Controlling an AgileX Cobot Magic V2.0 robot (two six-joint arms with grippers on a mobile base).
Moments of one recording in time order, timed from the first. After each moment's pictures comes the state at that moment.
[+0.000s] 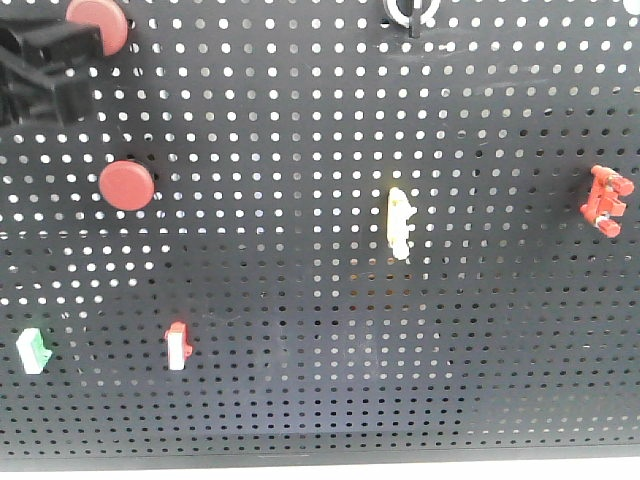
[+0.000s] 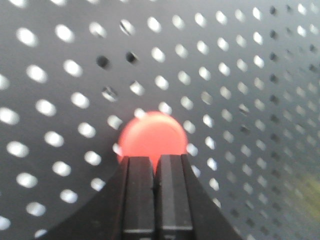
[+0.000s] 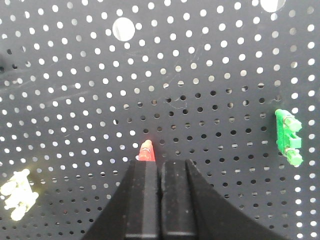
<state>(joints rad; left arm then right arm) -0.33 1.19 -1.41 -0.75 0.22 0.83 -0.01 0.65 -0.97 0.32 0.37 -0.12</state>
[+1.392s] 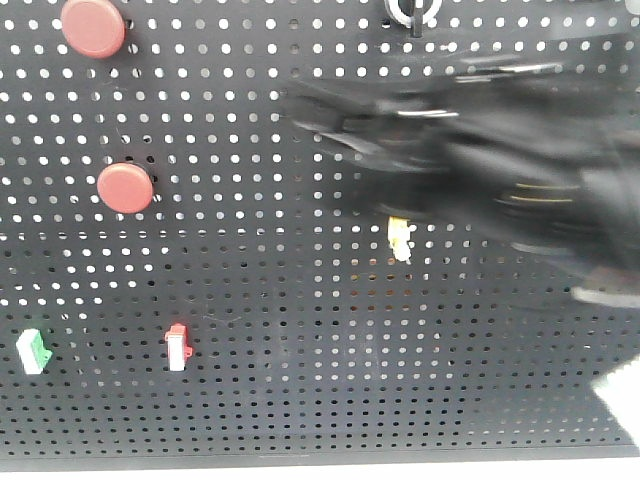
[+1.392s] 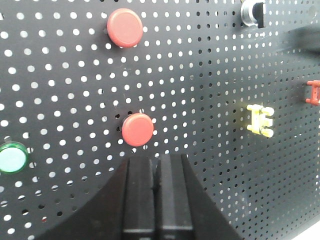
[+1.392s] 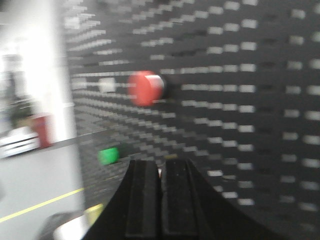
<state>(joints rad) -0.33 0.56 -0.81 -0.76 0.25 0.78 0.70 1.25 -1.31 1.60 0.10 -1.47</state>
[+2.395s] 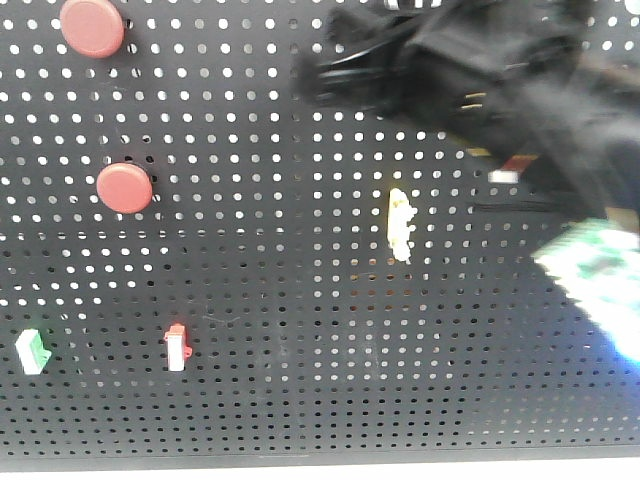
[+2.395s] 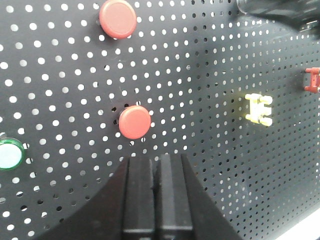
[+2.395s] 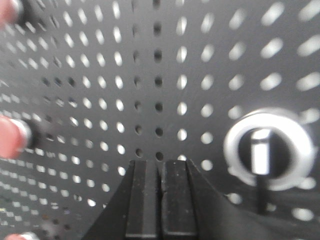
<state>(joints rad) -0.33 0.56 -0.81 -0.73 0.28 0.78 0.71 1.37 -1.49 1.64 -0.17 -1.66</state>
